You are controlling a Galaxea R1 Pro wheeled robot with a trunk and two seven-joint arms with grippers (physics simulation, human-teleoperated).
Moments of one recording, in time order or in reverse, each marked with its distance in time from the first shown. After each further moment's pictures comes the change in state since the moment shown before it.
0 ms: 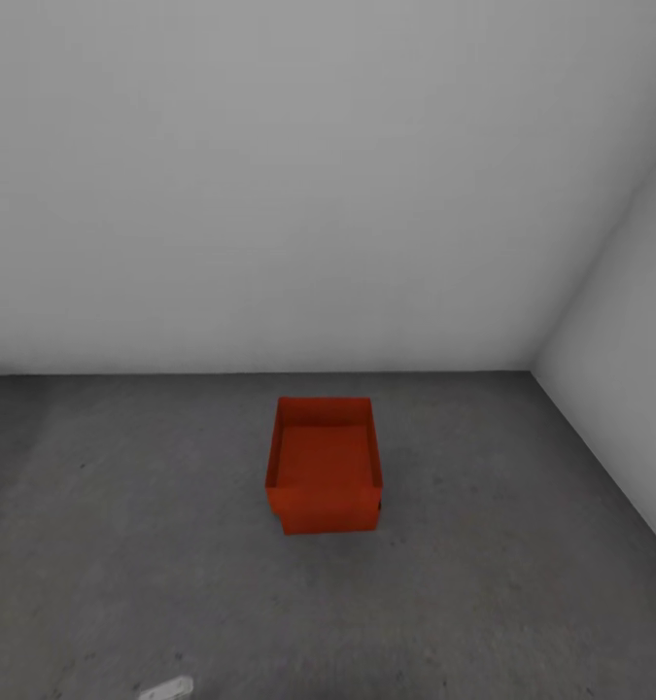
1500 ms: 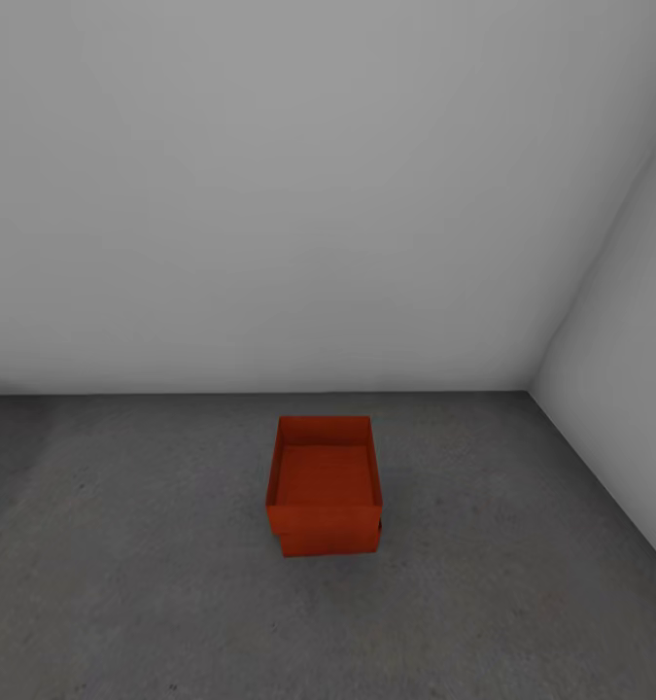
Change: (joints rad) left arm 0.224 -0.007 0.000 -0.001 -0.001 -0.032 0.000; right arm 0.124 -0.002 -0.001 0.000 0.002 -0.021 -0.003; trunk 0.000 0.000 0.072
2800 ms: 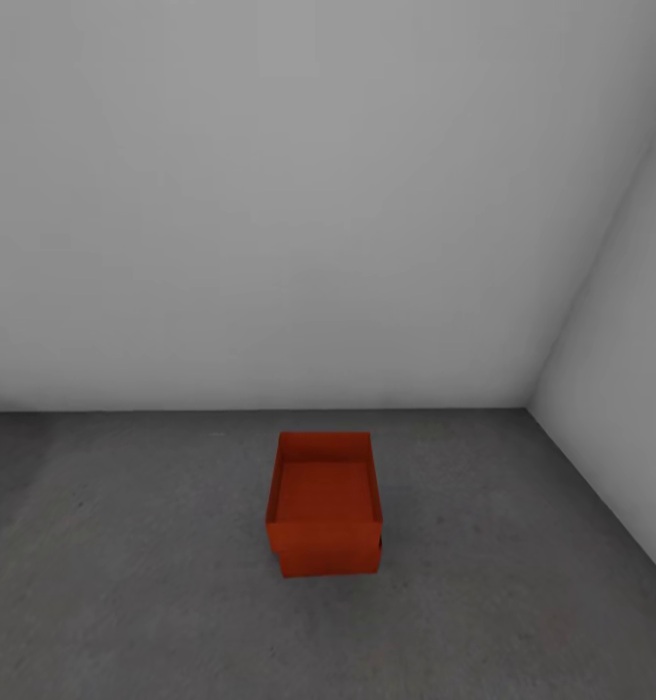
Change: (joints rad) left arm 0.002 -0.008 0.001 -0.001 0.000 -0.101 0.002; right arm 0.099 -0.002 0.004 -0.003 0.020 -0.076 0.001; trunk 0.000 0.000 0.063
